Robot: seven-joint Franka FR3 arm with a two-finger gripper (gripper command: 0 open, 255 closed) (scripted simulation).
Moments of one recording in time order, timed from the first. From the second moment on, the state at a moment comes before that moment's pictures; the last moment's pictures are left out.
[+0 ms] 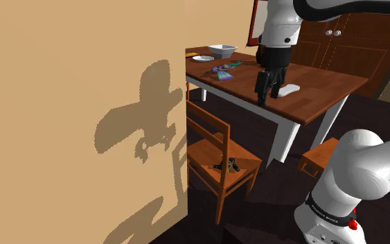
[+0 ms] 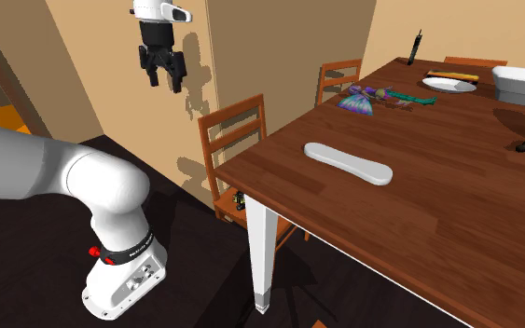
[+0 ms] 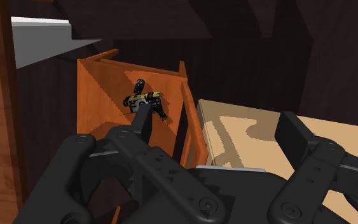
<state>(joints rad) 0.02 -0.81 0.06 -2.33 0.09 1.44 0.13</state>
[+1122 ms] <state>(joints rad) -0.06 -0.64 0.06 -2.69 0.03 1.98 0.17</state>
